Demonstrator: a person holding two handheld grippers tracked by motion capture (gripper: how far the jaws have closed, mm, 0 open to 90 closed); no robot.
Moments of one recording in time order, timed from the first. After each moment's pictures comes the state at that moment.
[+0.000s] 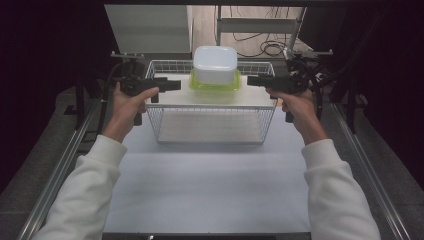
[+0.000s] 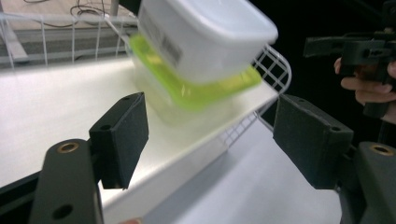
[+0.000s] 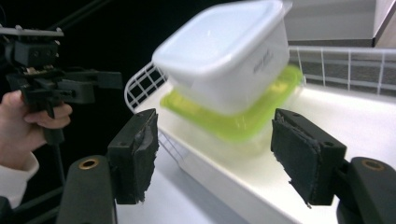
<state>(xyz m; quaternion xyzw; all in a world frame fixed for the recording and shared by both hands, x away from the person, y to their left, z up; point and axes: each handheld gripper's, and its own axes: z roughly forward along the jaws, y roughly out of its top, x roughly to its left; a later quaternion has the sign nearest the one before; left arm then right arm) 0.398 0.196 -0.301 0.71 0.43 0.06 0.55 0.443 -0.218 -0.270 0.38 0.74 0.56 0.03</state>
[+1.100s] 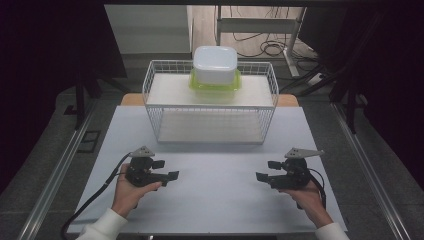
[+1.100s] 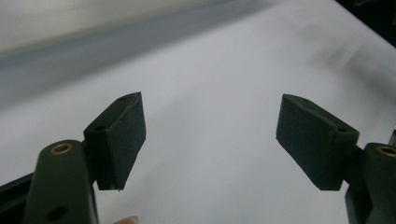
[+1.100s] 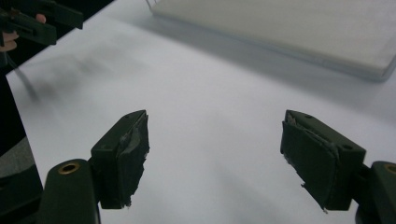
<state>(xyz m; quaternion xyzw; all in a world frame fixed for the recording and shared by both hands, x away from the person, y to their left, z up) 0.281 0.180 -0.484 0.78 0.46 0.04 0.44 0.314 -0.270 -0.464 0.37 0.81 0.45 0.04</state>
